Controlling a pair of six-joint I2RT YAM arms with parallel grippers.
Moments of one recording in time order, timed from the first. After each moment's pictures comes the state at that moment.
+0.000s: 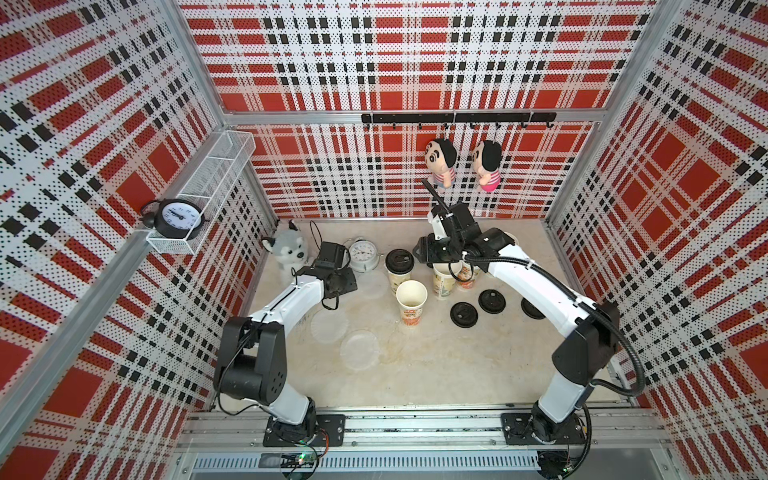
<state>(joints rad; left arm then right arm) -0.21 1.60 1.07 -0.49 0.01 -0.49 0.61 1.71 1.69 -0.72 -0.11 0.47</state>
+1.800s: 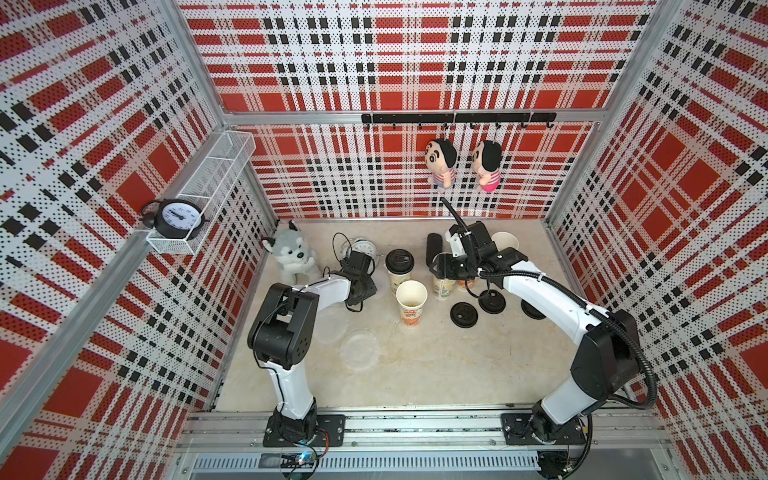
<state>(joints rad) -0.32 1.86 1.08 -0.29 -0.09 -0.81 0.50 1.62 1.38 -0.57 -0.20 0.46</state>
